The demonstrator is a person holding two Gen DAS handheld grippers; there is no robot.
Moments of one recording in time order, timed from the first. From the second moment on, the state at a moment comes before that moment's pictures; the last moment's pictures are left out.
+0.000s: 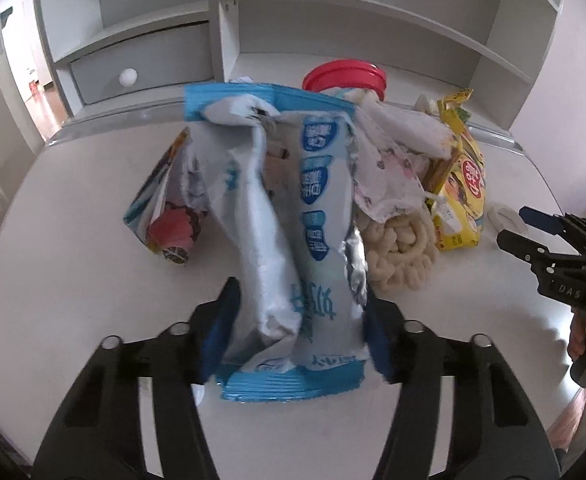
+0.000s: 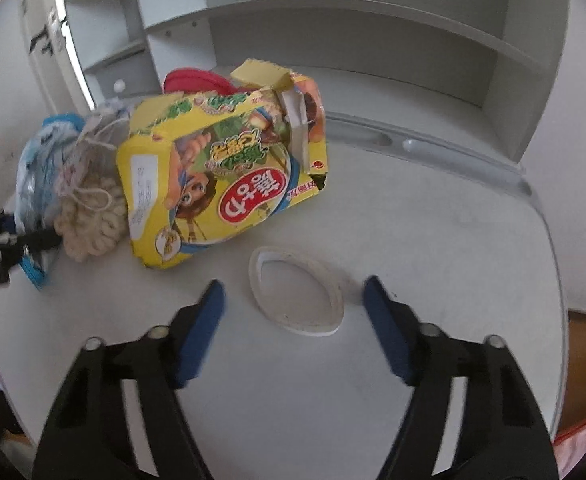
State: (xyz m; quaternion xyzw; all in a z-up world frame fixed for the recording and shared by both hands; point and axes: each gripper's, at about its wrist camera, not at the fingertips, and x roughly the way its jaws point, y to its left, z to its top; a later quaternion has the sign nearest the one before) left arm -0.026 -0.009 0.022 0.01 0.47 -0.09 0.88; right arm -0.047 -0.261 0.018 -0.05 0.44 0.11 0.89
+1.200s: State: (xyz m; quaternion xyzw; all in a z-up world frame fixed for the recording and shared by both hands) left arm -0.112 -0.241 0.106 0.10 0.36 -0.40 0.84; right arm -0.230 -0.409 0.092 0.09 0.35 0.00 0.93
